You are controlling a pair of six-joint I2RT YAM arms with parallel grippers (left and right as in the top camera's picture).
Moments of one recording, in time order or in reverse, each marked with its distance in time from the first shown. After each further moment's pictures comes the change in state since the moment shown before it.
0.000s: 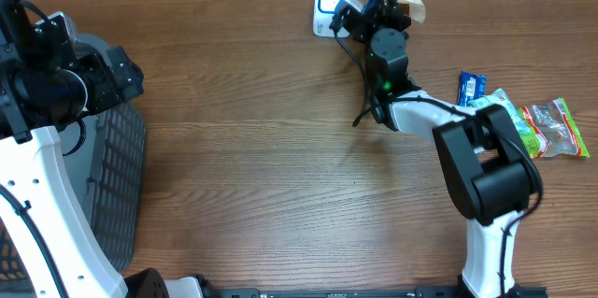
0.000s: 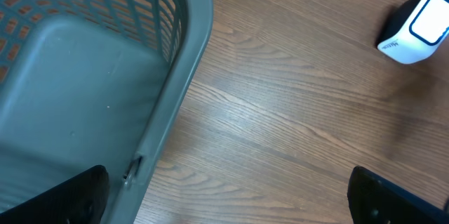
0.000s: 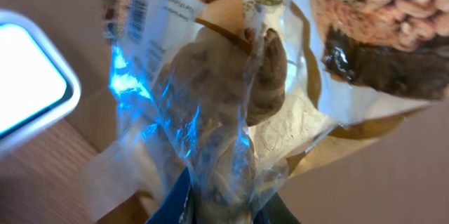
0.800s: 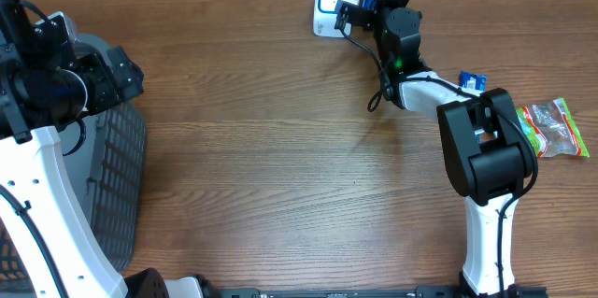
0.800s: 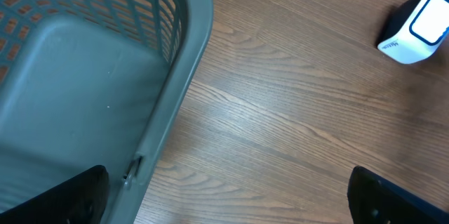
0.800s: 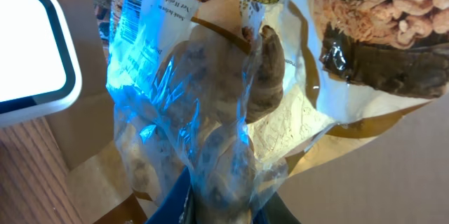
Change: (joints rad) left arm 0.000 0.000 0.000 0.000 0.000 0.000; right arm -0.089 0.120 0.184 -0.083 -0.286 -0.266
